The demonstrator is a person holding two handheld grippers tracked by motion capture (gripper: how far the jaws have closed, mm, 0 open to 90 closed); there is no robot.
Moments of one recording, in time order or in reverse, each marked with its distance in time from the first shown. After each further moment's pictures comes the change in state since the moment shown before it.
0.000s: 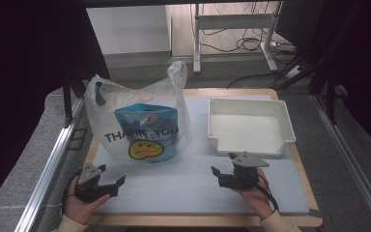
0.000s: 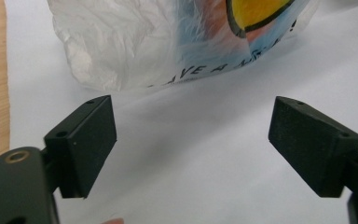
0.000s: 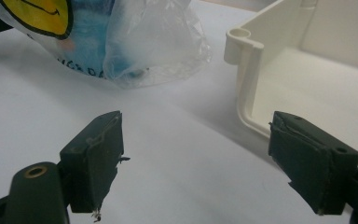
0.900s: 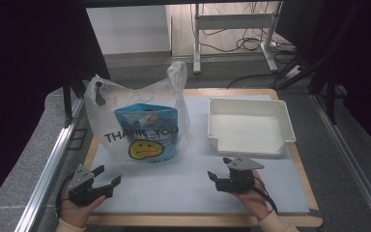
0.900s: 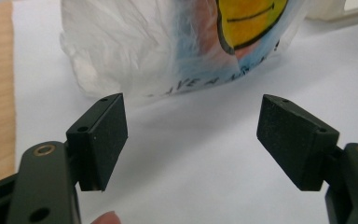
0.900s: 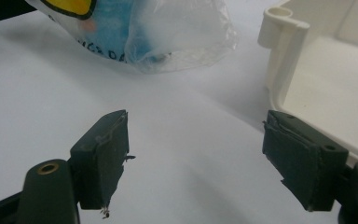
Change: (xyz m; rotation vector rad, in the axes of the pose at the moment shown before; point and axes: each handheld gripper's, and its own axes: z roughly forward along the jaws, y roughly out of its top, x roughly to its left) left arm 0.005 -0.006 -0.015 -0.082 -0.021 -0.018; right arm 0.009 -0.008 0.007 0.039 0.067 -0.024
